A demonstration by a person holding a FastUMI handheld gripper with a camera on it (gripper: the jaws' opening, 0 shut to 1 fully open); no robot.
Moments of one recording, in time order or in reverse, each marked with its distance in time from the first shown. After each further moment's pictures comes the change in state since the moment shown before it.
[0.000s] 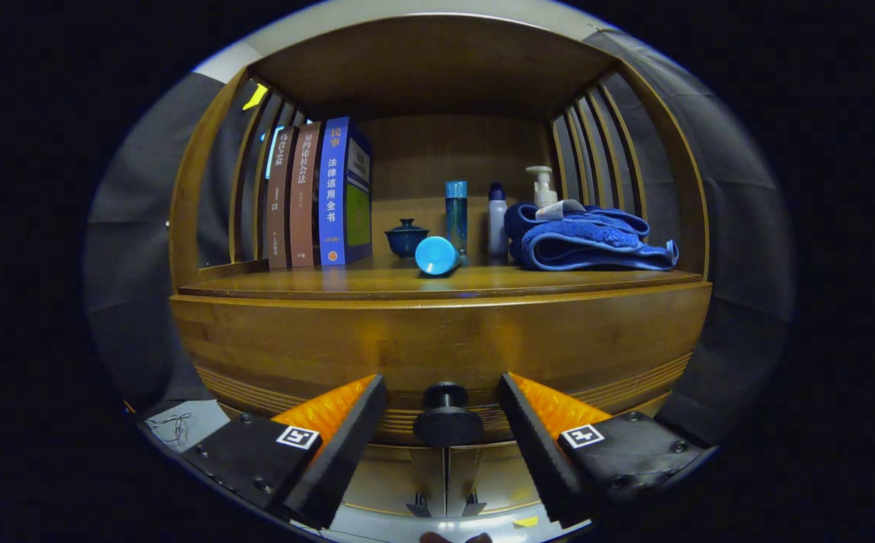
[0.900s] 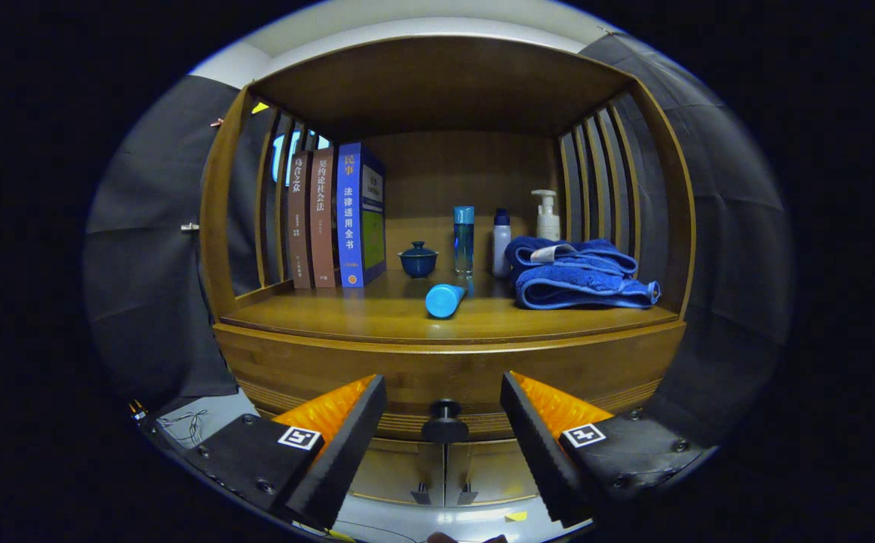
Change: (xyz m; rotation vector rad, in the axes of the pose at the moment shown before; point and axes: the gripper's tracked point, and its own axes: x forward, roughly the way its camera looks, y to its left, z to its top) arm -0.062 0.002 0.062 -0.048 0.041 0.043
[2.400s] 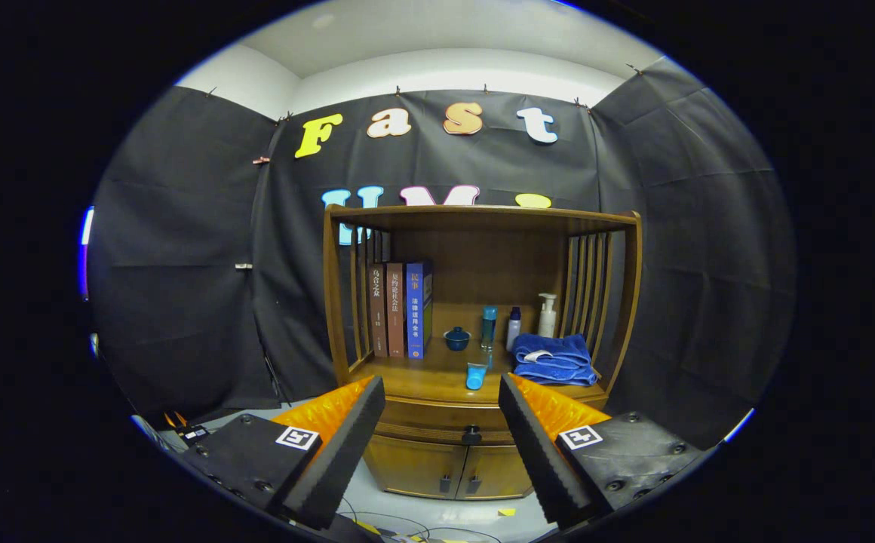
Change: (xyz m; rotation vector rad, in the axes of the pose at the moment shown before) arm -0.204 0.038 0.183 -0.010 -0.105 0.096
